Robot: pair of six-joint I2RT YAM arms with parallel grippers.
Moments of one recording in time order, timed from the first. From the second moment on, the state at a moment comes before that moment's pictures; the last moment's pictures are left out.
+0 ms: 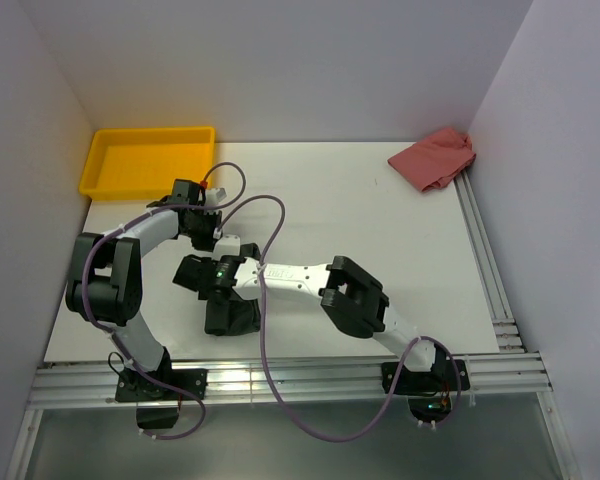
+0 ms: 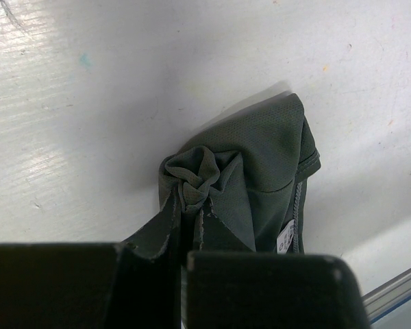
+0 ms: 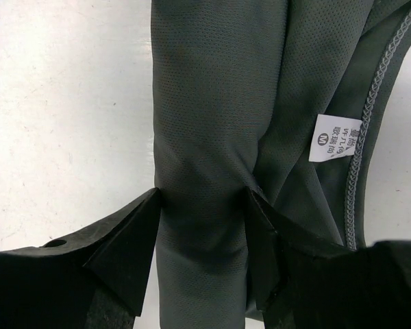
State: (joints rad) left arm -0.17 1.73 1.07 -0.46 0.37 -0.09; right arm 1.24 2.29 1.93 -0.80 0.50 1.20
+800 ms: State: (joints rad) left arm -0.18 1.73 1.07 -0.46 0.37 -0.09; right arm 1.25 2.29 1.84 -0.68 0.47 1.19
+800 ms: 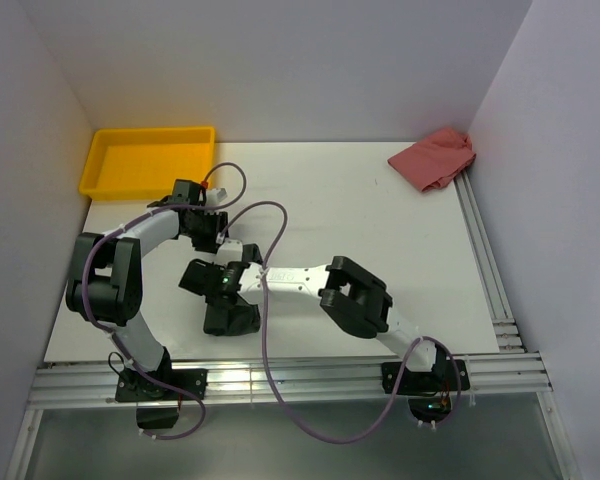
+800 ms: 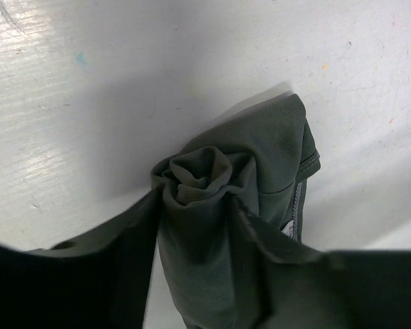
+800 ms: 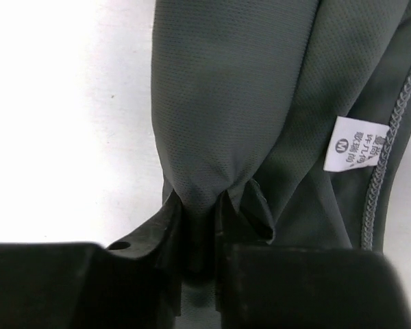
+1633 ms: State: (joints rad) left arm -0.18 1.67 1.07 -0.46 0.42 -0.09; right arm 1.07 2.10 0.88 0.84 -0.02 1.40
